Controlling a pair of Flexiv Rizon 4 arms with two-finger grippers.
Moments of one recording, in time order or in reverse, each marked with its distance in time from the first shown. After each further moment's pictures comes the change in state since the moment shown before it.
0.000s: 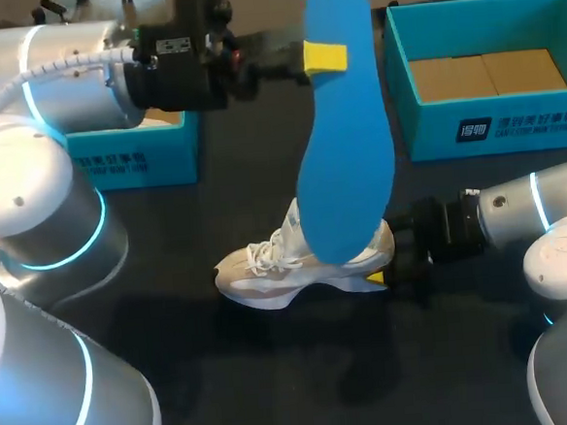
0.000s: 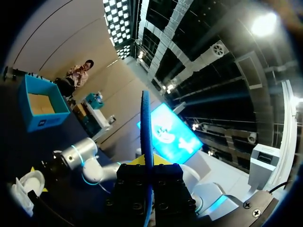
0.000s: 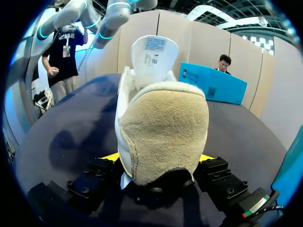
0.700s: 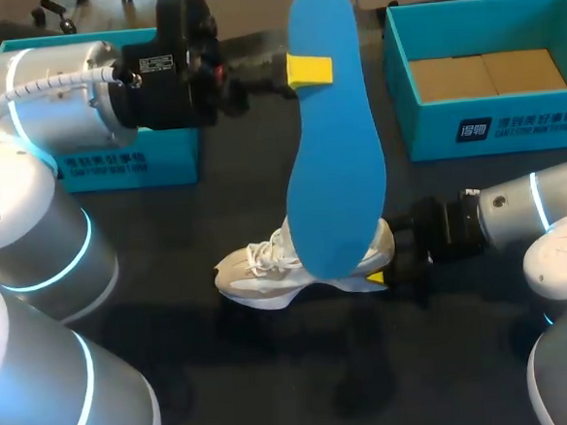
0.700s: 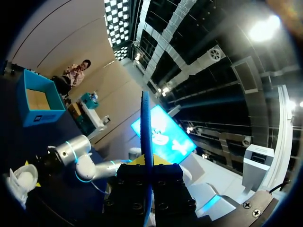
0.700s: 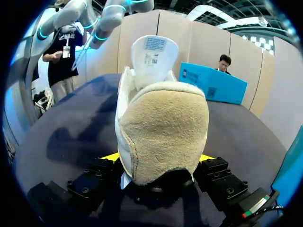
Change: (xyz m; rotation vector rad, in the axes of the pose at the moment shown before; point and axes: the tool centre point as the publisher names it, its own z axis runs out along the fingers) left arm 0.014 0.012 -0.009 0.022 0.052 -0.025; right arm 0.000 0.000 0.000 0.000 0.000 0.000
